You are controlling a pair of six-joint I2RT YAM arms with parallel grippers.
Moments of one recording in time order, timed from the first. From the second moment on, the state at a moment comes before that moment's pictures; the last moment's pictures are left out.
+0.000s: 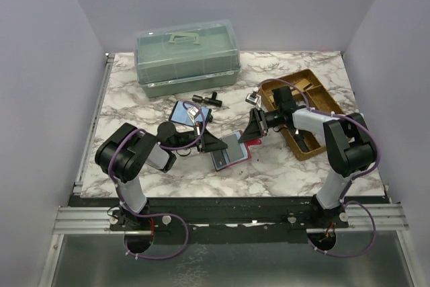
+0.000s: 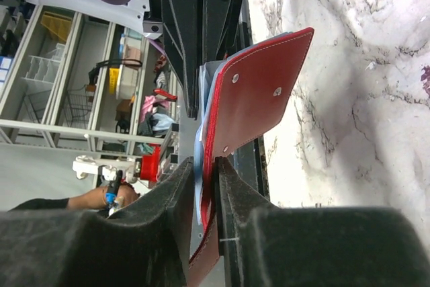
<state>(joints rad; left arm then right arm) -0.47 1.77 0.40 1.44 0.93 -1.37 0.33 1.78 0.97 -0.11 -1.44 0.27</state>
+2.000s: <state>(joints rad) -0.43 1.79 0.41 1.49 1.00 -1.51 0.29 1.78 0.91 0.15 -1.52 0.49</state>
